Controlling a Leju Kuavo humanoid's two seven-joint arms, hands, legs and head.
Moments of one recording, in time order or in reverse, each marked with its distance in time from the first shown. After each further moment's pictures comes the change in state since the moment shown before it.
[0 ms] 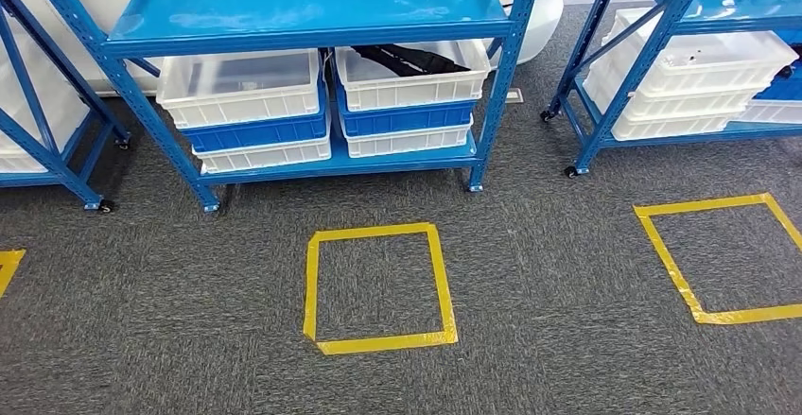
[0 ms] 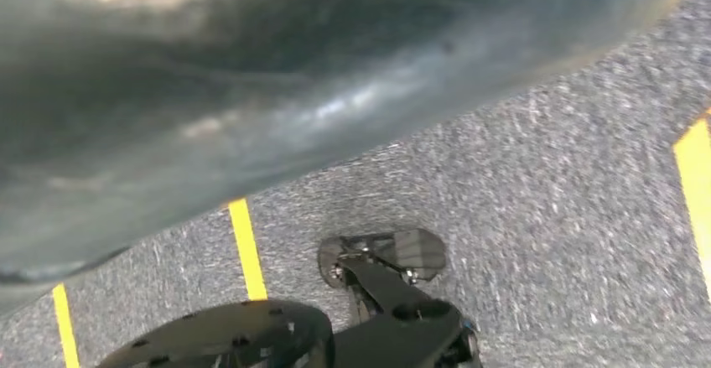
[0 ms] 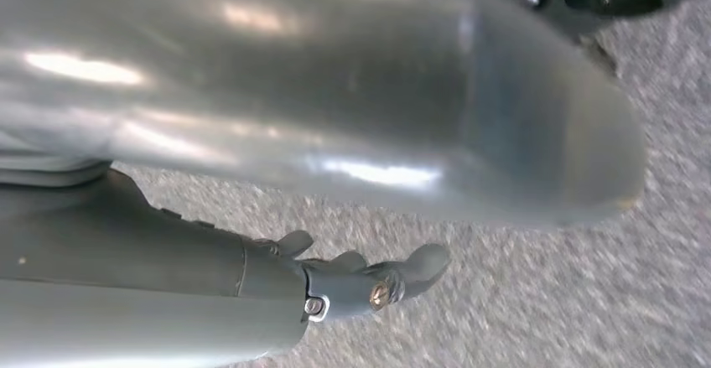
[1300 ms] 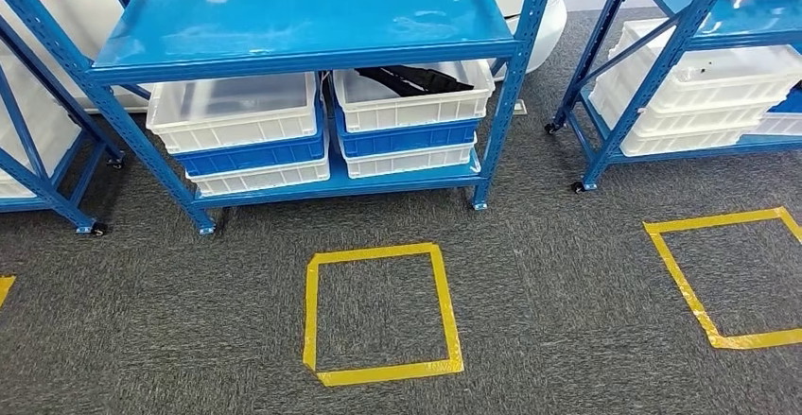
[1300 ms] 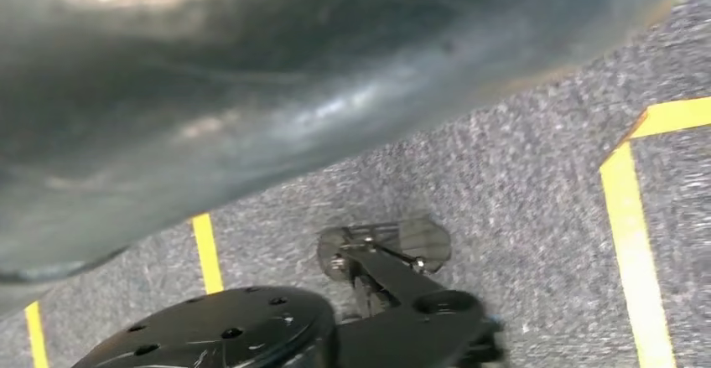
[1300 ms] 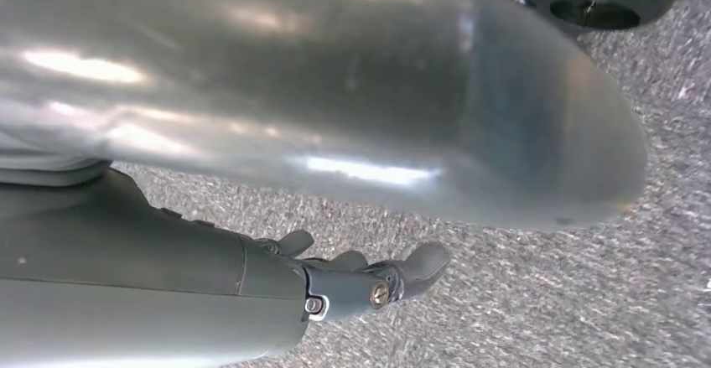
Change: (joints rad) left arm 0.002 0.000 0.016 0.000 0.004 0.010 0.002; right arm 0.003 0.002 0.004 0.000 0.043 -0.001 -0.030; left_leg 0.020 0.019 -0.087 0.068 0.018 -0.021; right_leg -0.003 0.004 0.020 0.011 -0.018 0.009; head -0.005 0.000
